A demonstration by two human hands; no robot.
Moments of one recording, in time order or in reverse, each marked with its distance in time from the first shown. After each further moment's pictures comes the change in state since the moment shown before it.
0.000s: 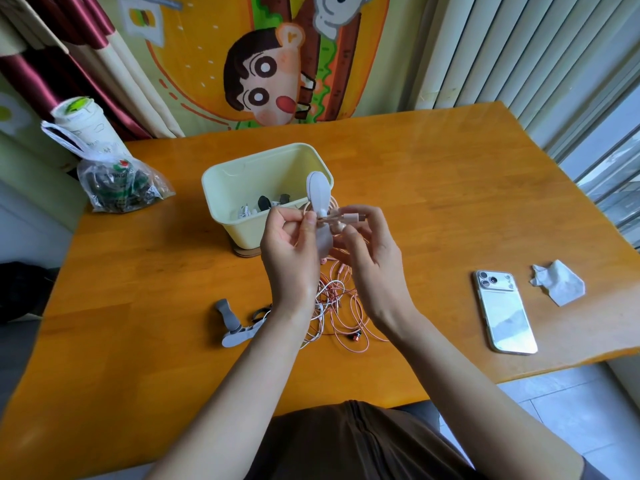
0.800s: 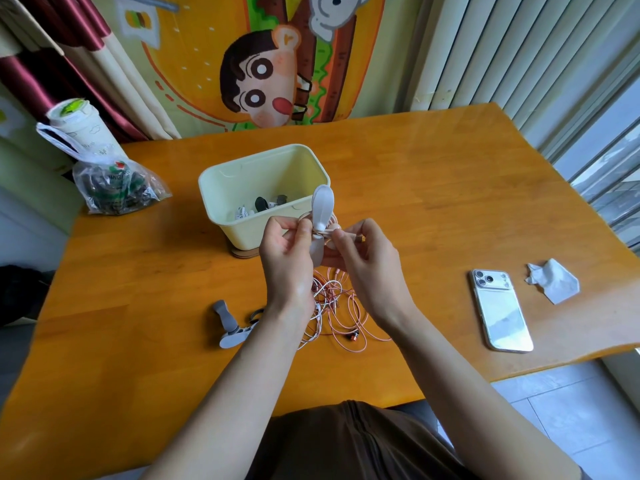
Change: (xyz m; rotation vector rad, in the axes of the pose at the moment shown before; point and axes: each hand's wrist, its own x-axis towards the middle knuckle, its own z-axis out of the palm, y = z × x) left_hand -0.004 0.005 0.002 -0.183 0.008 -0.253; right_hand 0.001 0.004 -0.002 -0.032 -0.001 0.146
